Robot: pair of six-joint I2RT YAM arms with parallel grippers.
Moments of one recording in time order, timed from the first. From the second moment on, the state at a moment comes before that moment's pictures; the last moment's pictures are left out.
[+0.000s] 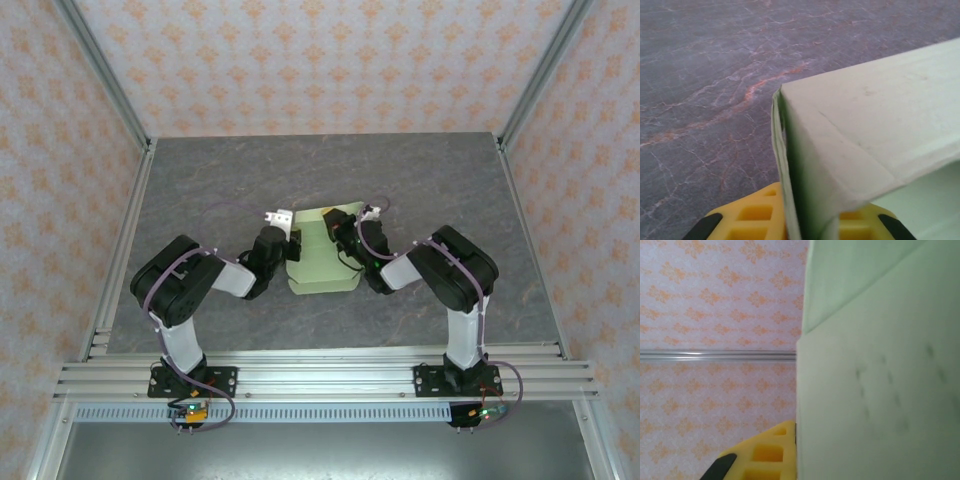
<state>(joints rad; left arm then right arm) -0.53 1.81 0.60 0.76 -0.23 -0.26 0.66 1.94 0.73 1.10 0.00 1.48</state>
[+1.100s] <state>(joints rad) -0.54 1.75 0.57 0.76 0.03 -0.06 0.45 1.43 1.12 -0.22 -0.32 0.56</state>
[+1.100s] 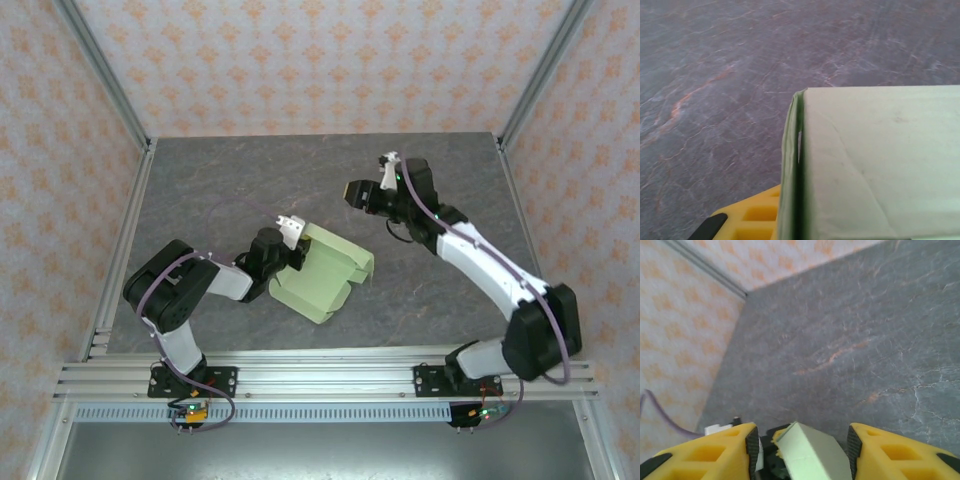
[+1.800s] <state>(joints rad) -0.54 1.82 0.57 0.83 0.08 -0.05 0.52 1.84 1.27 -0.40 -0.65 0.44</state>
